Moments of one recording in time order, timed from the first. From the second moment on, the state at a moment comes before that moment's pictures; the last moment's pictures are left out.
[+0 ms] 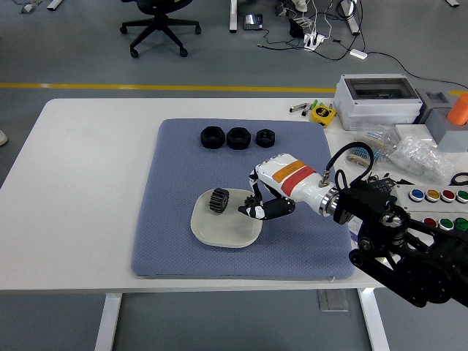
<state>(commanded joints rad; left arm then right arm) -0.01 0.04 -0.76 -0.18 0.77 0.22 0.26 0.79 -0.22 0.48 1.15 -1.97 -0.21 0.08</state>
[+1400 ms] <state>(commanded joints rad) -0.02 0.04 -0.75 -0.18 0.76 0.22 0.26 0.73 -0.23 0.60 1.13 -1.84 -0.30 0.07</state>
